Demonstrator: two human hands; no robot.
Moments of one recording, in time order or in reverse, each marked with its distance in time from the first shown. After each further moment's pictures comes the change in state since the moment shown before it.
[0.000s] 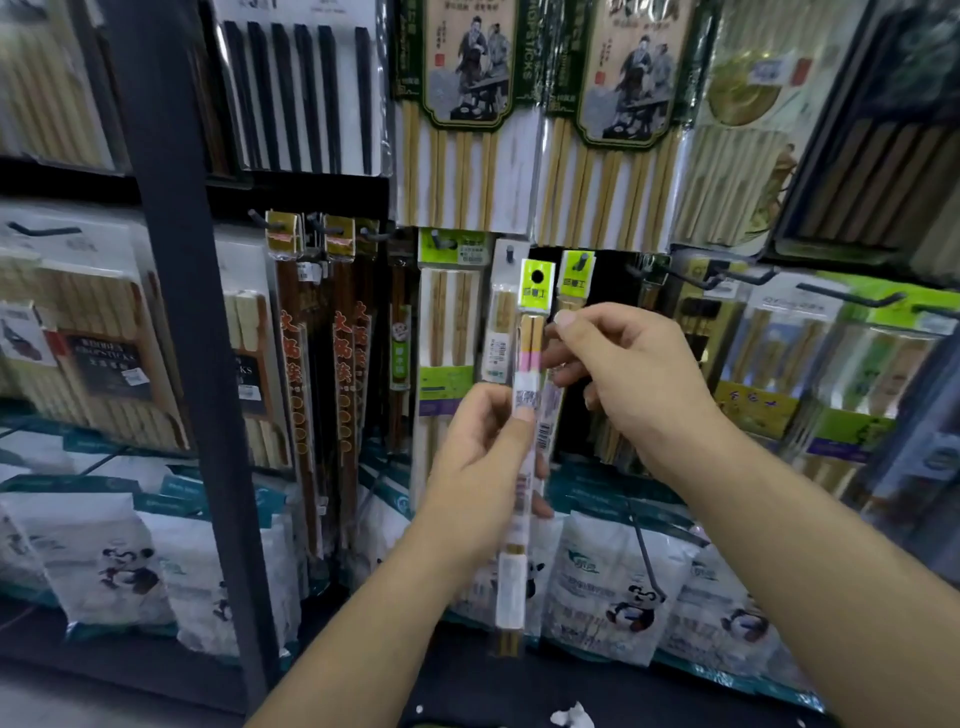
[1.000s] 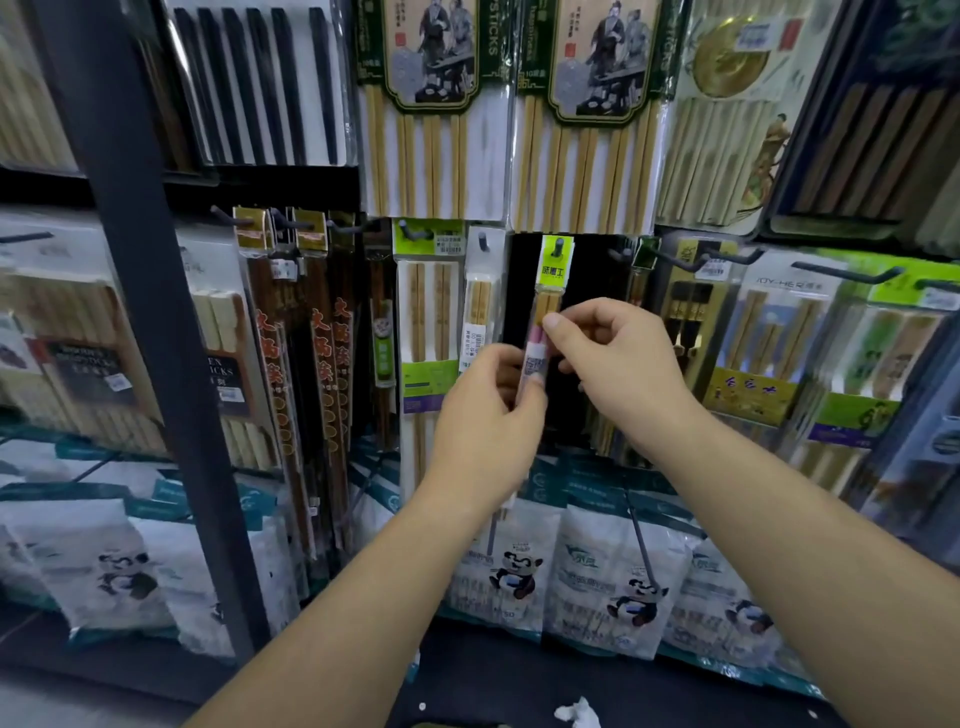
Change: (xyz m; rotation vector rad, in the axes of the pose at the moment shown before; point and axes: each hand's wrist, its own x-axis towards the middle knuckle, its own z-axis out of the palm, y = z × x) left_hand 0.052 -0.016 0.017 0.494 0.161 0.115; right_hand 0.024 0.038 -0.009 -0.140 0.096 0.019
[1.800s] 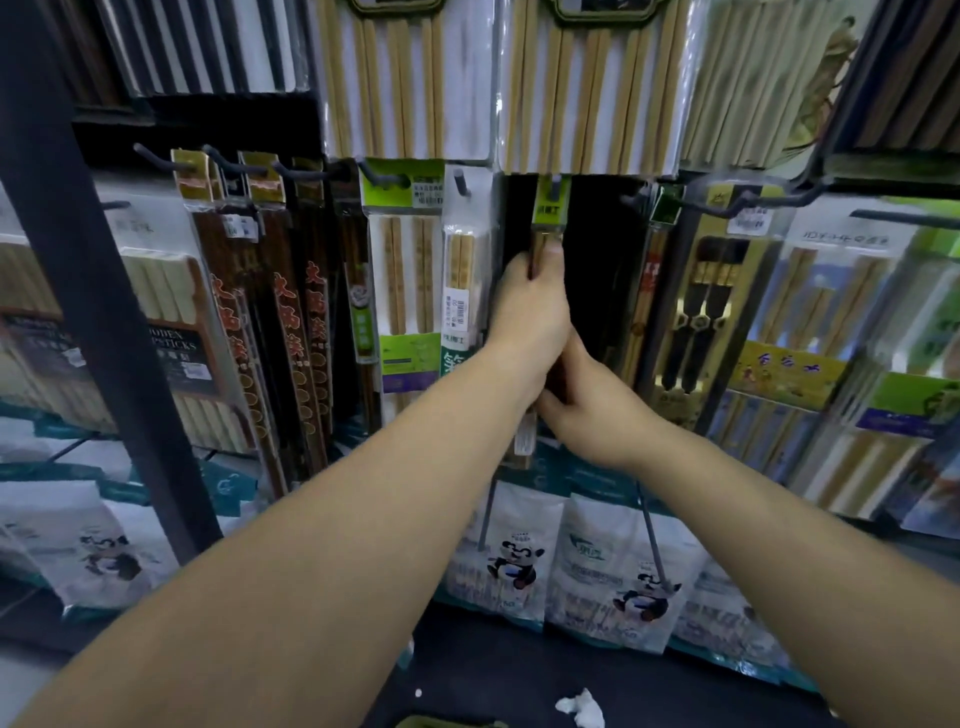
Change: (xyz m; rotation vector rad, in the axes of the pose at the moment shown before) left_hand 0.091 0.008 0.062 -0.241 0.056 -0.311; right_hand 0.012 0.090 0.016 -0.304 -0.486 -0.107
